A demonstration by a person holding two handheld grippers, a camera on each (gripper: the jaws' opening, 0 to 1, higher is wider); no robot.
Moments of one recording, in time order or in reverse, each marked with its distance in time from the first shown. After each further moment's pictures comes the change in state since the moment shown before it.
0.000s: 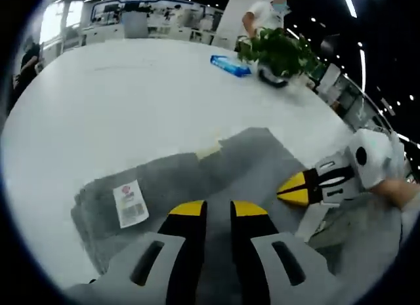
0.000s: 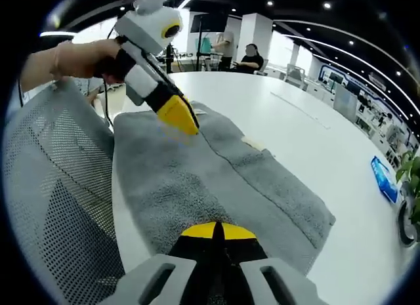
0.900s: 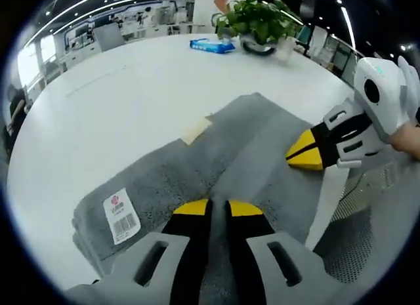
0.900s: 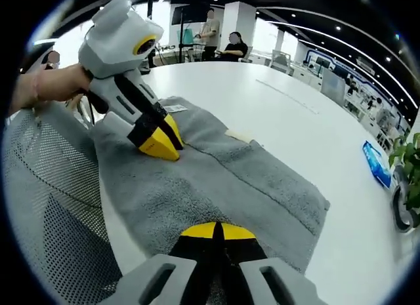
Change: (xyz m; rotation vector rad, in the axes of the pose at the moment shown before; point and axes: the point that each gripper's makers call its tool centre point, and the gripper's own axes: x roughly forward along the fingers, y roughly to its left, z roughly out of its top) left arm 0.008 -0.005 -0.016 0.190 0.042 0.010; right arm 0.003 -0.012 -0.002 0.064 0.090 -0.091
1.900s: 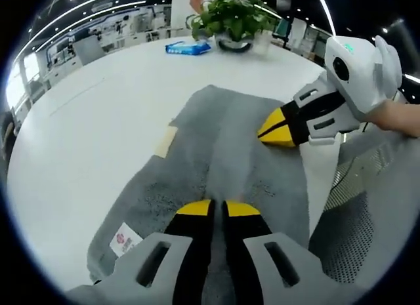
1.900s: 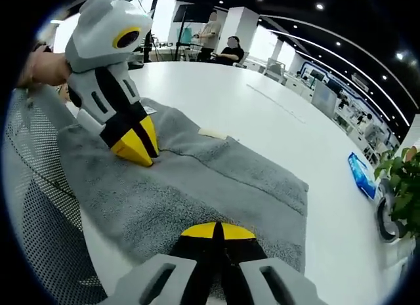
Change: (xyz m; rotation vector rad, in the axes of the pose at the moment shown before) left arm 0.004 -0.022 -0.002 0.117 -0.009 -0.081; right arm 0.003 -0.024 -0.002 -0.056 -0.029 -0.094
